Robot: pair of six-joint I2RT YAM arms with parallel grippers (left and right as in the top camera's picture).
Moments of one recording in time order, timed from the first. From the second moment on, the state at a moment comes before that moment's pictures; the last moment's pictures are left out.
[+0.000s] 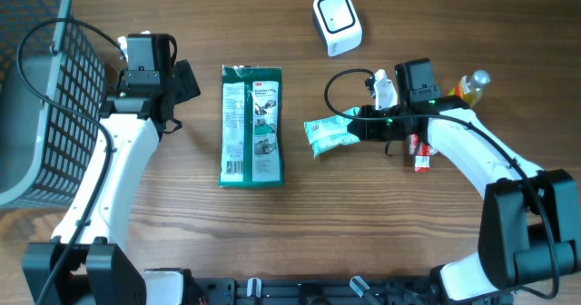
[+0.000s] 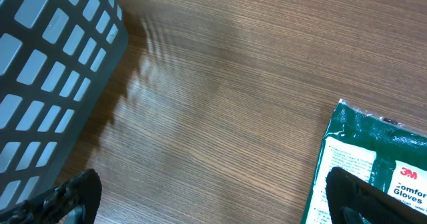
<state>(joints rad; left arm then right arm) -0.04 1.51 1.15 -0.59 -0.32 -0.32 0.20 1.69 0.98 -0.49 -0.53 0.20</state>
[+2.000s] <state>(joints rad) -0.04 1.51 1.15 -0.59 -0.32 -0.32 0.20 1.69 1.44 -1.06 -0.50 -0.11</state>
